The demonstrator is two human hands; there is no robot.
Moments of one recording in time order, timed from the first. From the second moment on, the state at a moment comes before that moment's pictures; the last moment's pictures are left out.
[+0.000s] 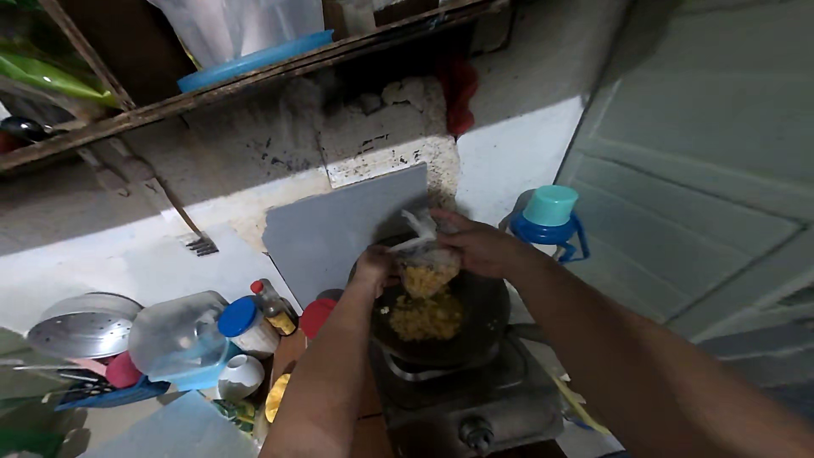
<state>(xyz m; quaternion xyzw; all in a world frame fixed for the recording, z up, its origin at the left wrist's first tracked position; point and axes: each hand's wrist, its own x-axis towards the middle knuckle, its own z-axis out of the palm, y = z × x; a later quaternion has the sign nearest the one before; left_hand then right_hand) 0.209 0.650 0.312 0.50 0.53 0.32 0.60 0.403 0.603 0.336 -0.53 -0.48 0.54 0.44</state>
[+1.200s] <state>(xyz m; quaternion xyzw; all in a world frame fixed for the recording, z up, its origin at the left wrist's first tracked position) 0.211 0.652 0.326 0.59 0.43 0.25 0.63 0.402 0.612 0.322 -0.60 -0.45 0.54 0.39</state>
